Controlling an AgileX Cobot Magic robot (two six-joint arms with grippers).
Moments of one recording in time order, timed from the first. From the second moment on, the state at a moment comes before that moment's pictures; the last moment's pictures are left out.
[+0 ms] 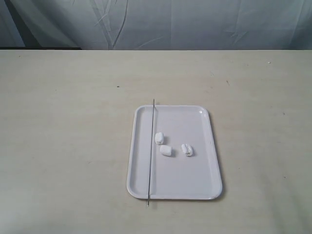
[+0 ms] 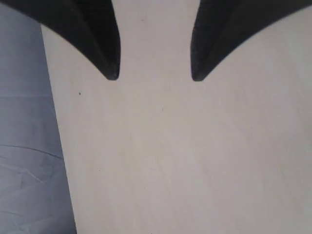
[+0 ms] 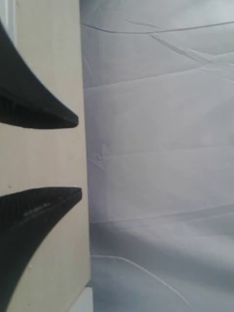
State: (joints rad) left arm -0.12 0.01 -0.11 0.19 0.79 -1.50; right arm -0.02 0.00 0.00 0.46 0.04 -0.46
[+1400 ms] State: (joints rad) left arm 0.11 0.00 0.00 -0.10 0.34 0.09; right arm 0.07 0.00 0.00 -0.02 0.36 -0.02
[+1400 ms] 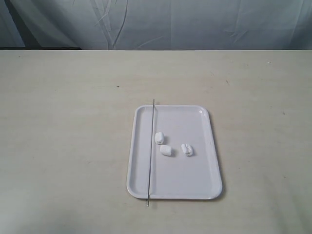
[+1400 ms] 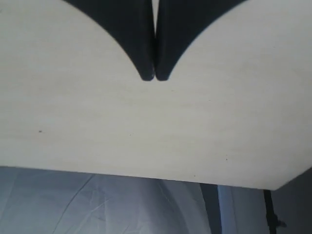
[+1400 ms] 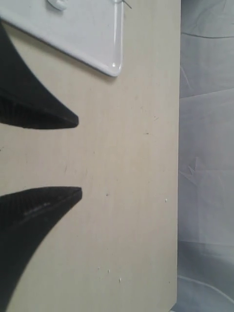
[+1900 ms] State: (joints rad) left arm 0.11 0.00 0.00 -0.11 0.34 0.17; right arm 0.07 0.00 0.00 -0.02 0.36 -0.02
